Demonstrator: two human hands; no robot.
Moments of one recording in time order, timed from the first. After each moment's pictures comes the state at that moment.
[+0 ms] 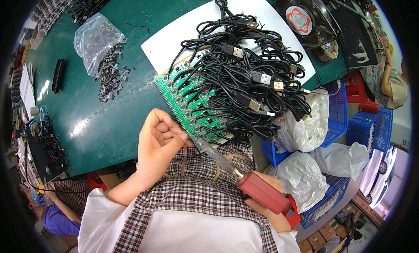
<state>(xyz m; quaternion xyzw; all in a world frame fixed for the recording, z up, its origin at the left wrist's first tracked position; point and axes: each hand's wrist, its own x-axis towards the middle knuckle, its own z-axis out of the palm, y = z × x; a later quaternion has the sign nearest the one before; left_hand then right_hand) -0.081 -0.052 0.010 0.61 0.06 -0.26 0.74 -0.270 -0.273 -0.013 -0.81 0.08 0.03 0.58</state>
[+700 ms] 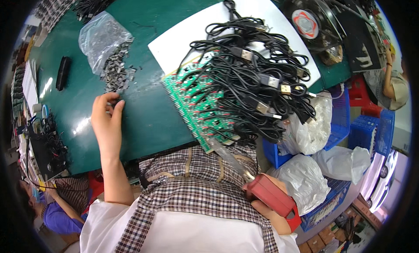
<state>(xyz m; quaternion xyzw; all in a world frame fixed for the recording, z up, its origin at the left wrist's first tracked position) -0.033 0.039 -0.003 0.95 0.03 0.09 0.31 -0.254 -0.262 0.010 -0.78 0.12 0.10 0.60</state>
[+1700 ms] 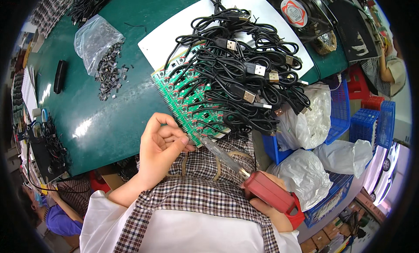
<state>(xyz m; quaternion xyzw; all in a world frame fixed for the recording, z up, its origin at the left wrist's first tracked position) -0.096 -0.049 0.009 0.58 0.05 -0.30 0.75 -0.273 -0.273 0.000 -0.75 0.14 0.12 0.64</state>
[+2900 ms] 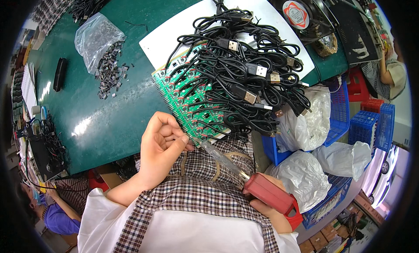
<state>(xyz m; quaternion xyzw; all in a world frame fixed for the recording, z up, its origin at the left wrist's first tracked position) -0.096 -0.052 0.008 0.61 0.03 -0.27 0.74 -0.278 -0.273 -0.004 -0.74 0.15 0.09 0.65</state>
